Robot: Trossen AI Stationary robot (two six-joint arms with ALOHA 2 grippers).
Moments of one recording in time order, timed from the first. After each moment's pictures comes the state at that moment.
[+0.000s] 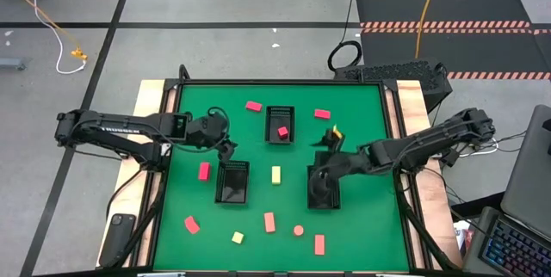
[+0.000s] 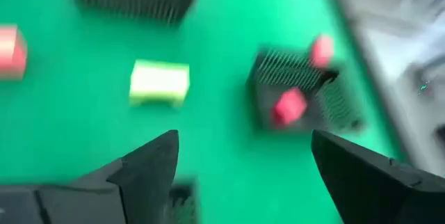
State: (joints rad) left arm 0.03 1.09 0.84 -0.68 -0.19 -0.69; right arm 0.25 1.28 0.89 -0.35 0.50 0.01
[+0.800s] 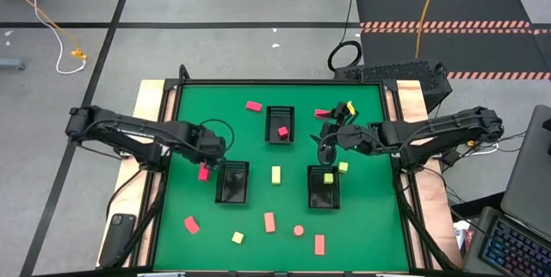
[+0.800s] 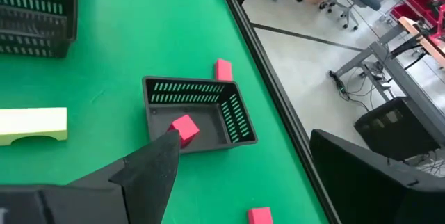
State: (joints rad) left arm -0.05 1.26 0.84 -1.11 0.01 -1.17; right arm 0.11 1.17 0.89 -0.34 0.63 -0.12
